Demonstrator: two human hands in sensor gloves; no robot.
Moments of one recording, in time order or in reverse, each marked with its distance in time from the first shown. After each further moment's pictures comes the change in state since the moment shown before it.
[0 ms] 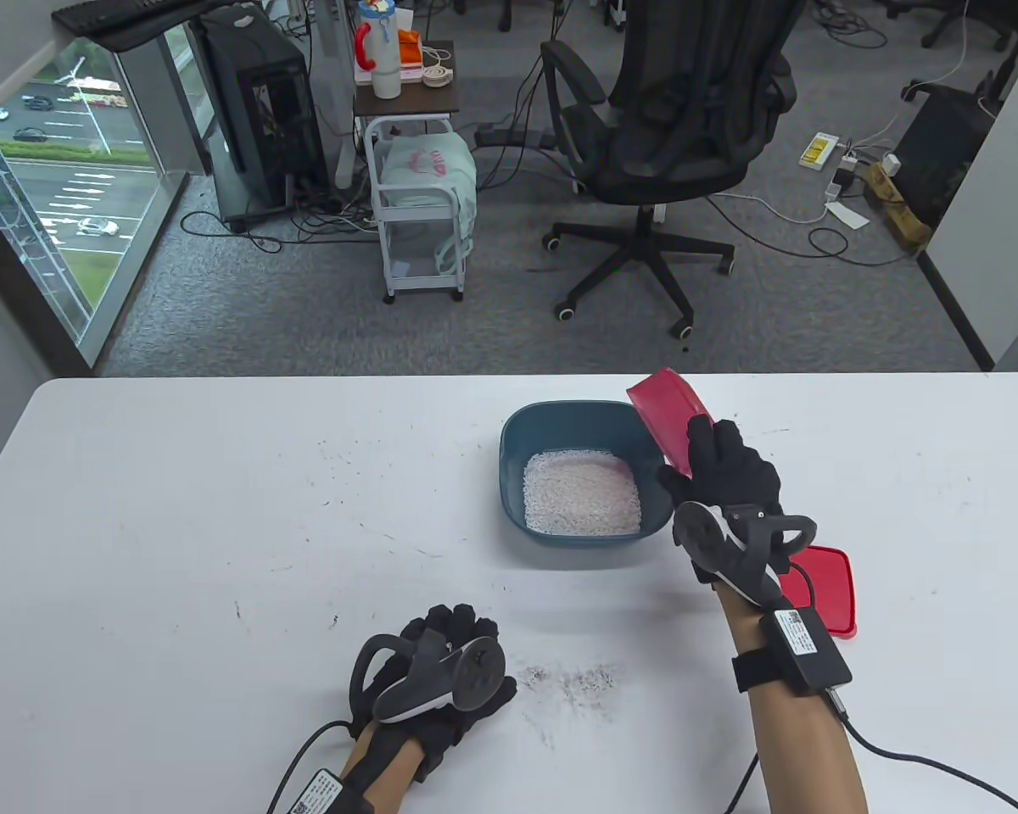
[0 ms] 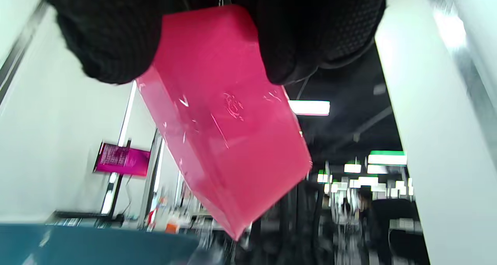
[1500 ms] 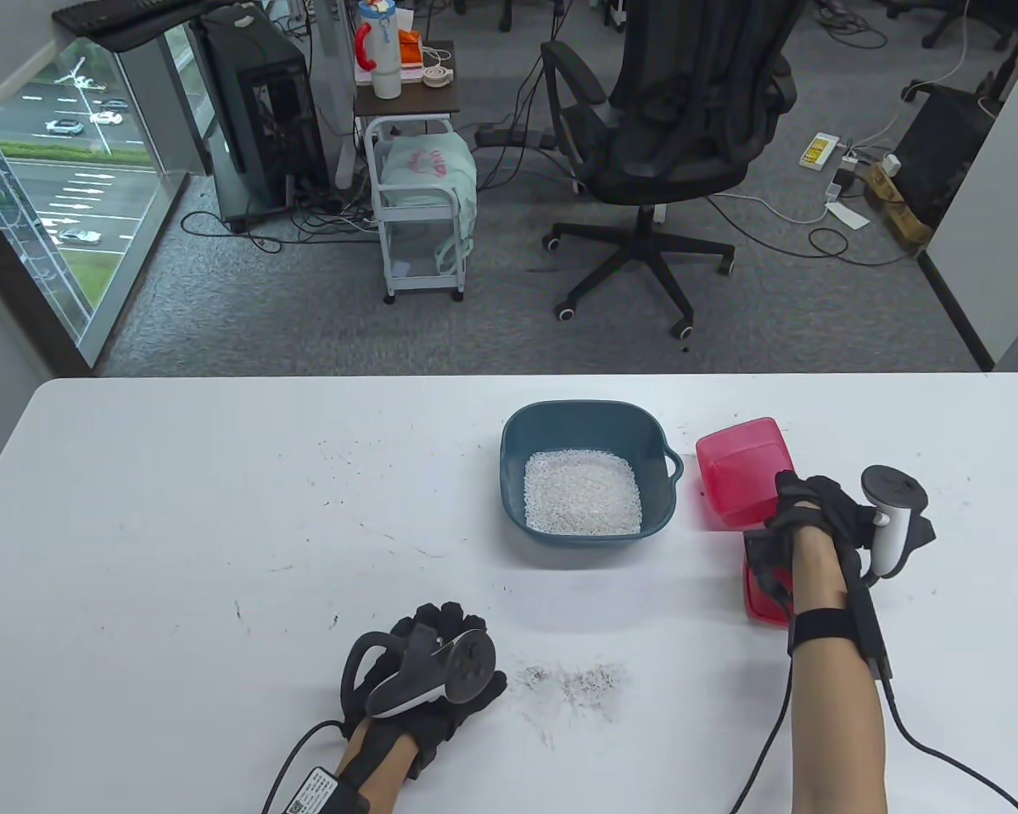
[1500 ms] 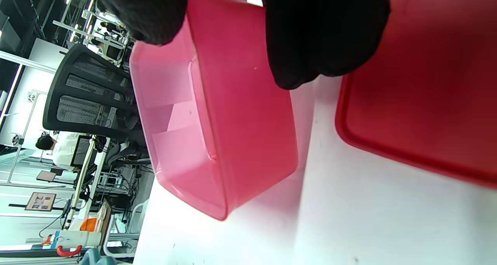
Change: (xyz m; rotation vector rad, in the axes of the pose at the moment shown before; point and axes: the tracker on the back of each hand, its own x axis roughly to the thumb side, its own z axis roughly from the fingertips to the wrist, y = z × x) left_hand -0.012 -0.004 -0.002 -0.024 0.044 0.003; right_hand -0.160 0.072 0.015 0.566 1.159 -0.882
